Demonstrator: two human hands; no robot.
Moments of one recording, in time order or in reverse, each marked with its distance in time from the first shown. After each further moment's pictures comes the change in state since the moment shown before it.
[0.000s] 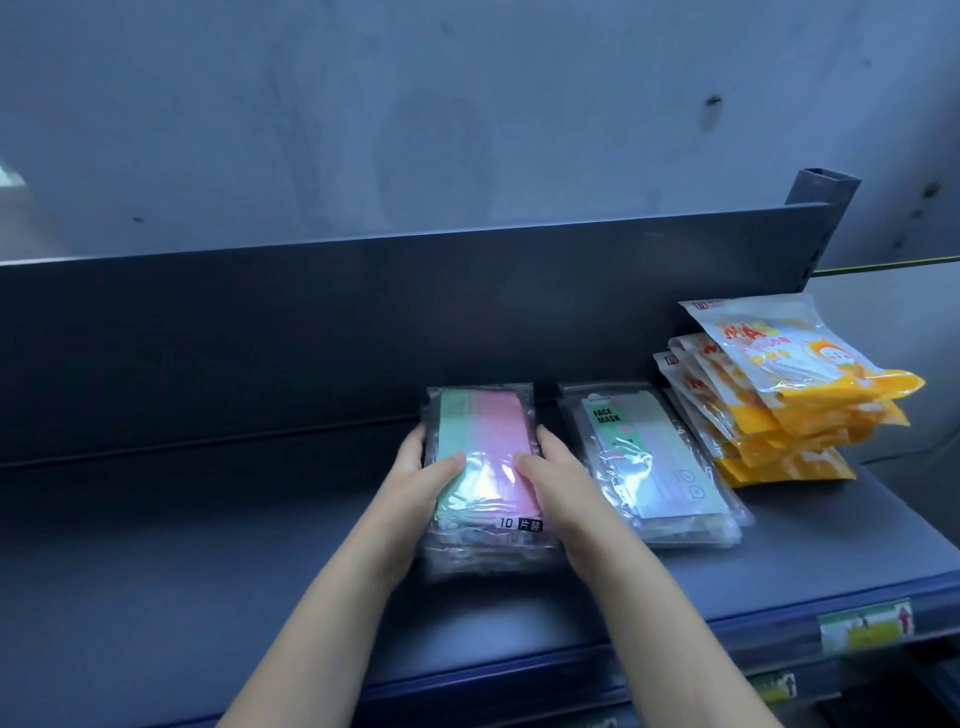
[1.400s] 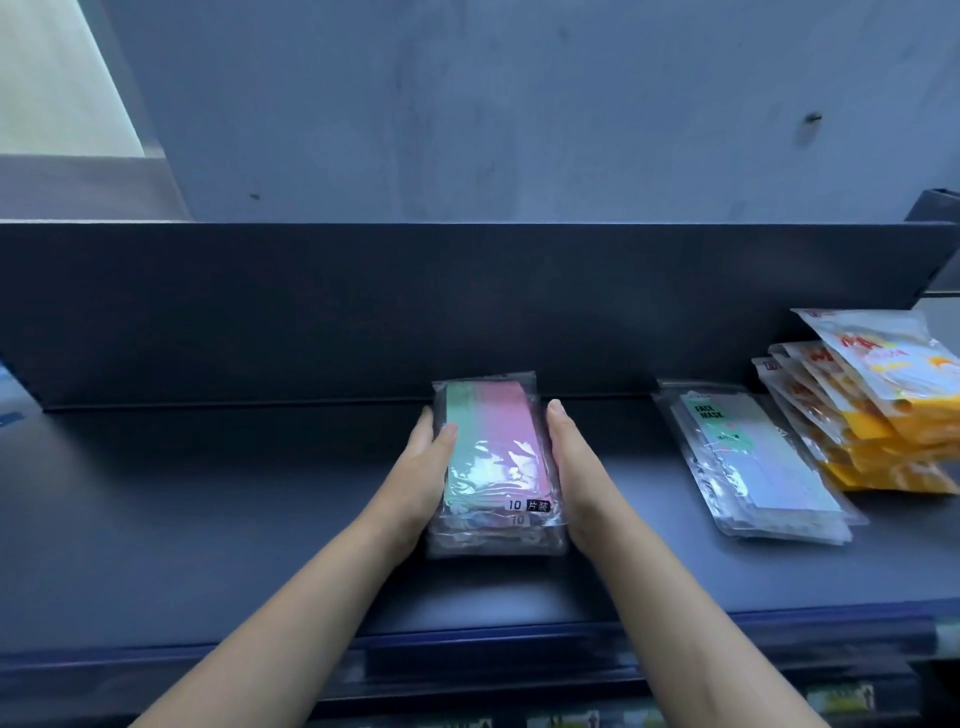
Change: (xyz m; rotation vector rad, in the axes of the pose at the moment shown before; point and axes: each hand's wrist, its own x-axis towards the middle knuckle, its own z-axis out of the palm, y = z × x) left_hand -0.024 -0.006 -0.122 0.051 0.054 0.059; right_hand 0.002 0.000 0.113 0.220 -0.218 0.013
